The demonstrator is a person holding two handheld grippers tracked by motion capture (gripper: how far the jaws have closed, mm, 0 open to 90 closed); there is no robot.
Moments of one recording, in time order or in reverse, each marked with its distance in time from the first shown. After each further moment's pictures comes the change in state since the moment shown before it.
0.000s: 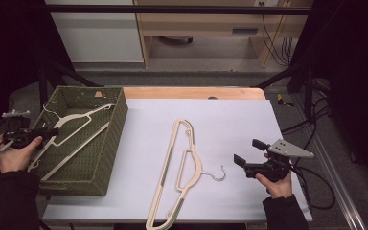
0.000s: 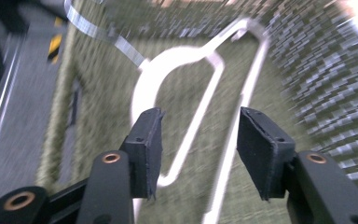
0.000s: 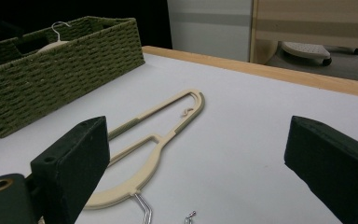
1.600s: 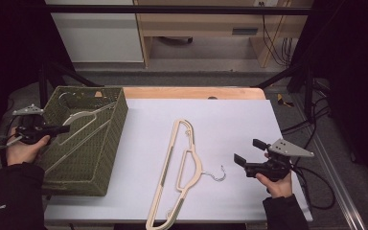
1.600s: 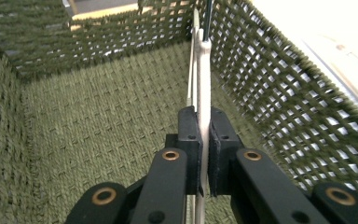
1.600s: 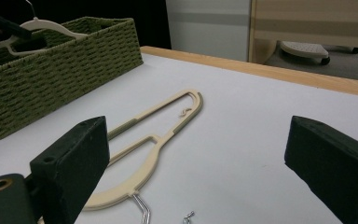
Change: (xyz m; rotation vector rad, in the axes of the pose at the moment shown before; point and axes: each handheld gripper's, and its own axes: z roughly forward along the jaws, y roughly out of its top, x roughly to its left) left arm -0.008 0.009 0.027 0.028 -0.220 0.213; right arm -0.001 0.000 0.000 0.001 -0.003 0.004
